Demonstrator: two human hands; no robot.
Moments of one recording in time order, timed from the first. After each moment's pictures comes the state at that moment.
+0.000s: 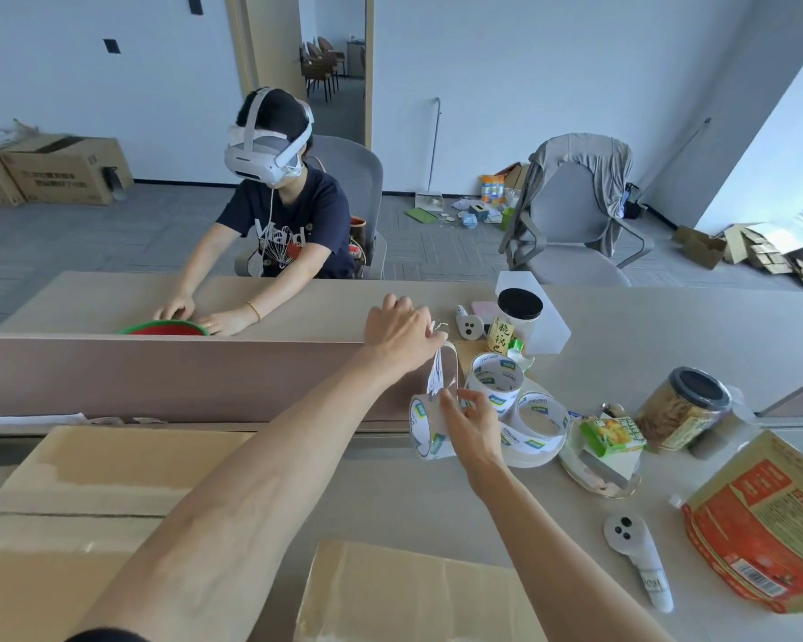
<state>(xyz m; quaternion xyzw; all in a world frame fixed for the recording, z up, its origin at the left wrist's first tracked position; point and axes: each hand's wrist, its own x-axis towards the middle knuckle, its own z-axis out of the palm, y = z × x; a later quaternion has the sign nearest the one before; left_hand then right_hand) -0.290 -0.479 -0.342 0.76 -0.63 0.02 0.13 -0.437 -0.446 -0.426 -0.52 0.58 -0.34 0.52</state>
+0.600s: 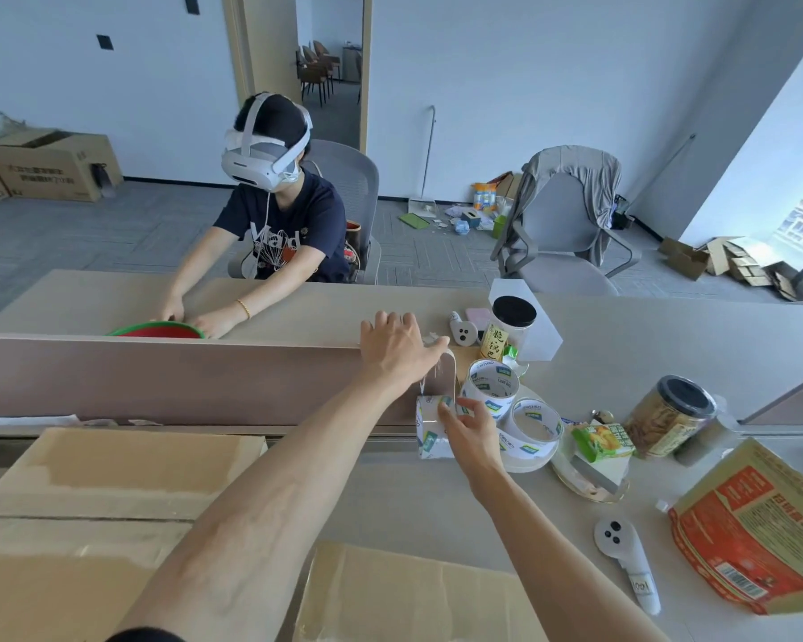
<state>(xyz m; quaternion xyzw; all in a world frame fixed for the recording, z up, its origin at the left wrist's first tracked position) -0.297 -0.473 -0.349 0.81 -0.57 0.01 0.12 -0.443 -0.445 -0.425 -0.54 0.58 -0.32 0.51</state>
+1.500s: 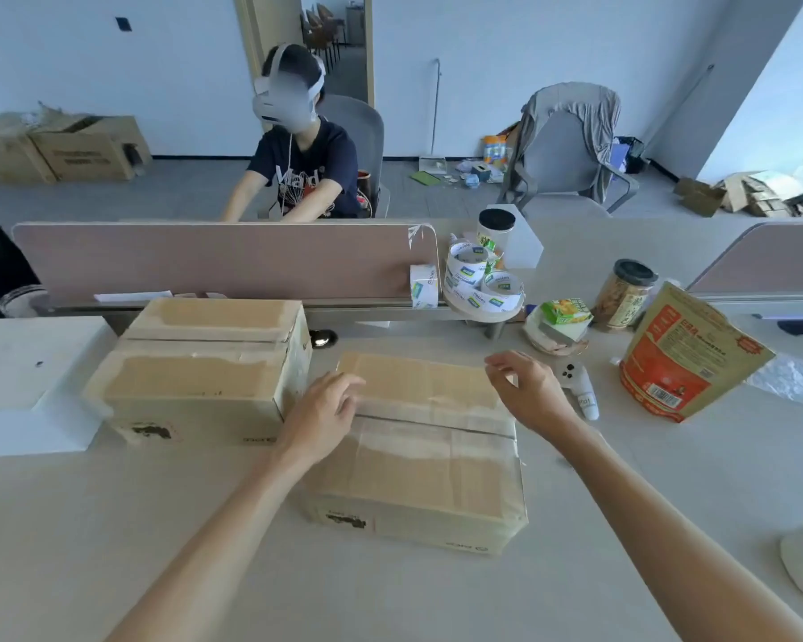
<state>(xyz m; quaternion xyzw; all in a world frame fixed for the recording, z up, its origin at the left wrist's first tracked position) -0.357 -0.114 -0.432 0.73 -0.61 -0.13 0.28 -0.629 -0.257 -0.402 -0.80 0.48 -0.25 0.26</state>
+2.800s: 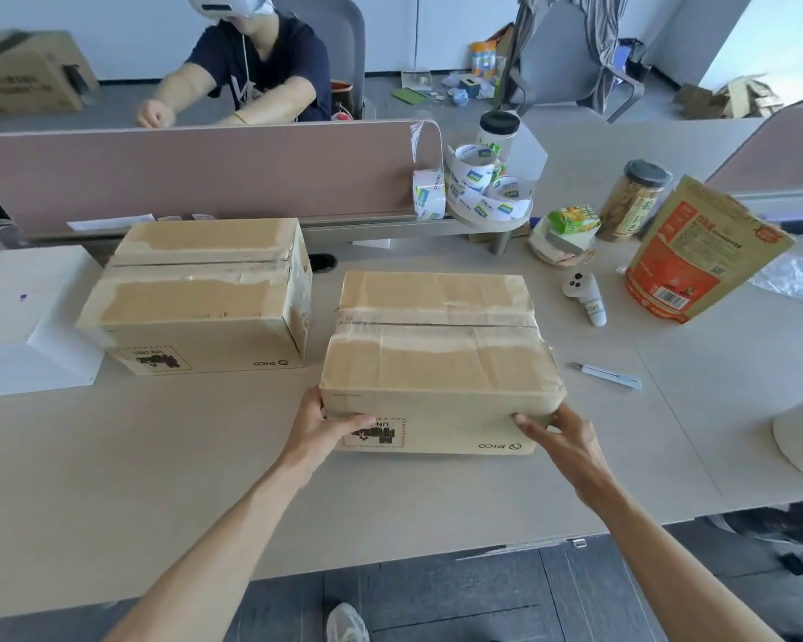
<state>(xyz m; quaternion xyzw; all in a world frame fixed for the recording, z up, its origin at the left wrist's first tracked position) -0.370 -0.015 -0.517 0.70 -0.32 -0.45 0.45 -0.695 -0.111 -0.510 -0.56 0.56 -0.29 0.53</state>
